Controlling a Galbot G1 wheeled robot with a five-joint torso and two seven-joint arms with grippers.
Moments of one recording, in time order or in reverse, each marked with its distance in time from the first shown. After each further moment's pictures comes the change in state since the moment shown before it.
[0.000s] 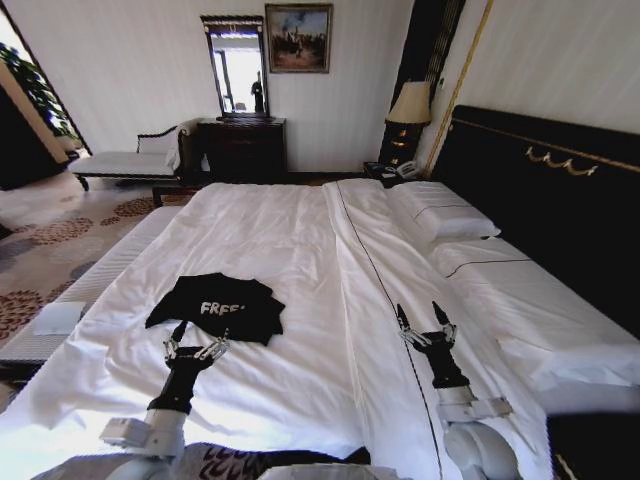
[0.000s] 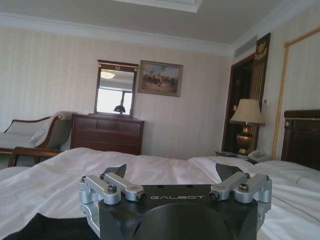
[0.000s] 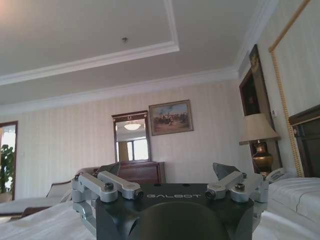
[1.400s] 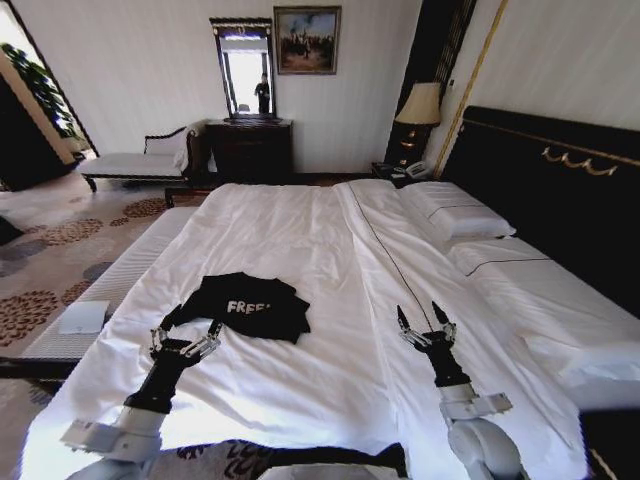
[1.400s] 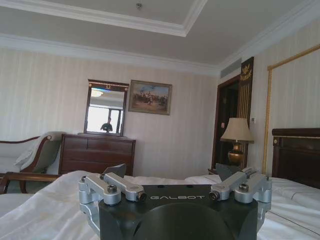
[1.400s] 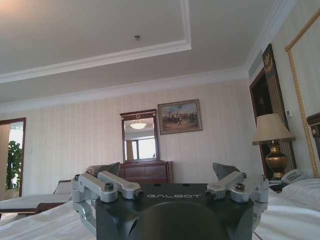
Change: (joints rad) left arm 0.058 0.043 -0.060 -0.070 -0.081 -0.062 0.053; right arm 0.009 0.022 -0.020 -0.030 -0.032 0.034 -0.002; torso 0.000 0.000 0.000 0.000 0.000
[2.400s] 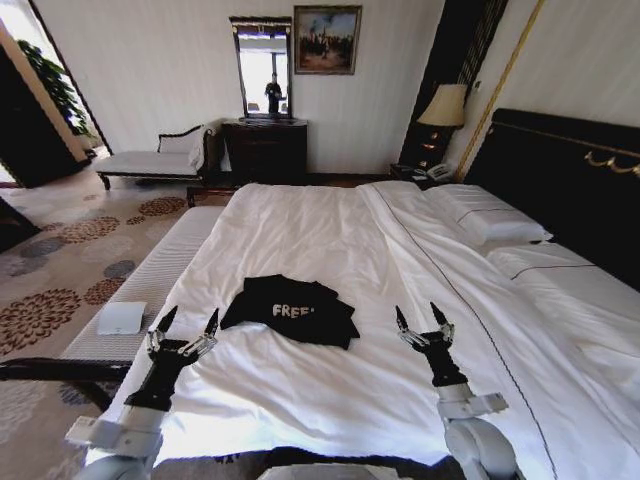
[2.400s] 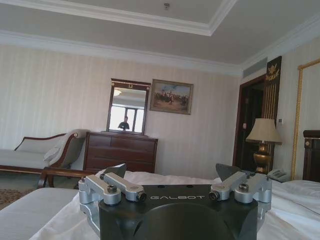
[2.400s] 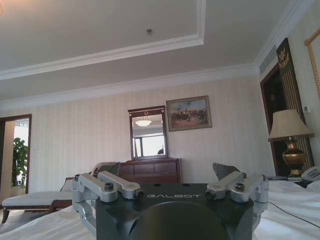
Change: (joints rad) left arm -0.021 -0.025 0.006 0.049 0.011 -0.016 -0.008; right arm 0.010 0.013 -0.003 -0.015 -0.009 -0.002 0.002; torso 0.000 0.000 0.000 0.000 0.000
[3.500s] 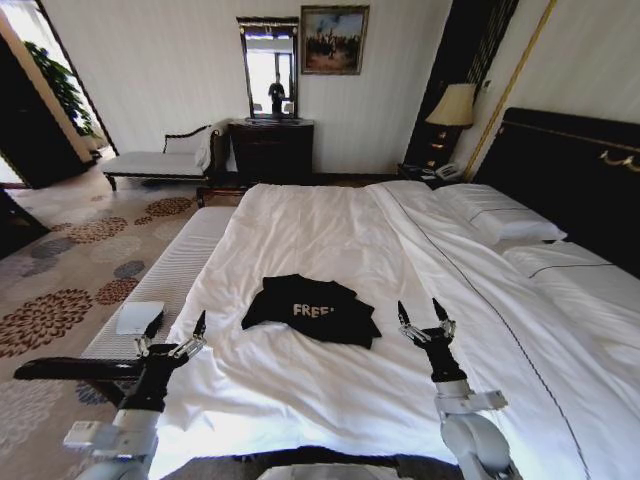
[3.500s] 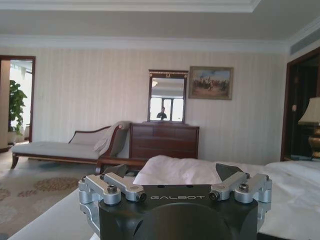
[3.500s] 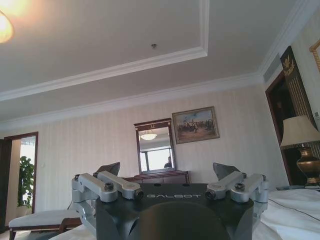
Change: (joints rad) left arm -0.028 -0.051 -0.023 0.091 0.081 0.005 -0.093; right arm 0.046 0.018 -0.014 -0.042 0.033 0.056 -0.044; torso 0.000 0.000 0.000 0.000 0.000
